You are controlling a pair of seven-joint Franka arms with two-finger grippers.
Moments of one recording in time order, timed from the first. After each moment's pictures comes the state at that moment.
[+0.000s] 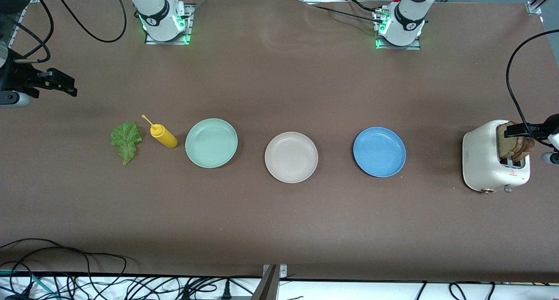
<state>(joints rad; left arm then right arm) 0.24 0.37 0.04 -1.51 0.10 1.69 0.31 0.01 0.01 -0.04 -1.67 -0.04 1.61 -0.11</state>
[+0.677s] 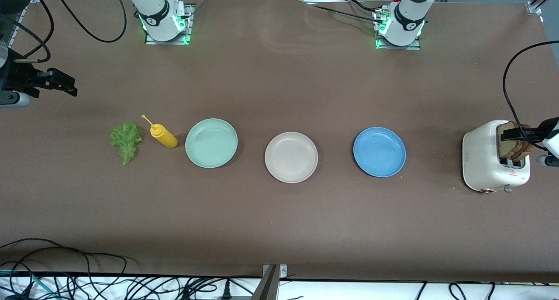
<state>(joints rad) 0.27 0.37 0.03 -1.62 0.09 1.81 0.32 0.01 0.01 -0.04 -1.67 -0.04 1.60 -0.11</state>
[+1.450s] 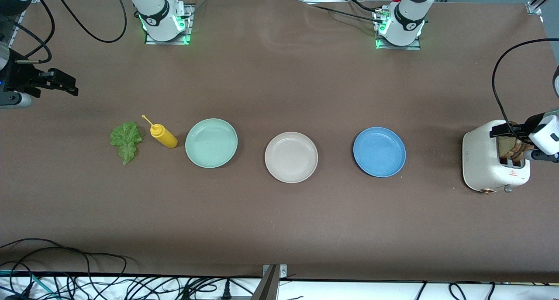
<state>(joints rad) 0.27 0.32 0.03 -1.75 0.07 1.89 0.32 0.01 0.01 -0.04 -1.67 -0.04 1.60 -0.11</state>
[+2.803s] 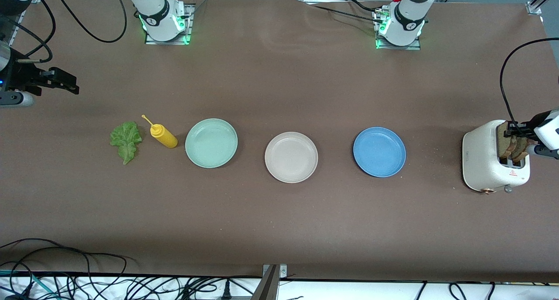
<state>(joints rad) 0.31 0.32 0.03 -1.75 0.07 1.90 0.51 0.01 0.01 -0.05 -1.67 -0.04 1.58 -0.11</state>
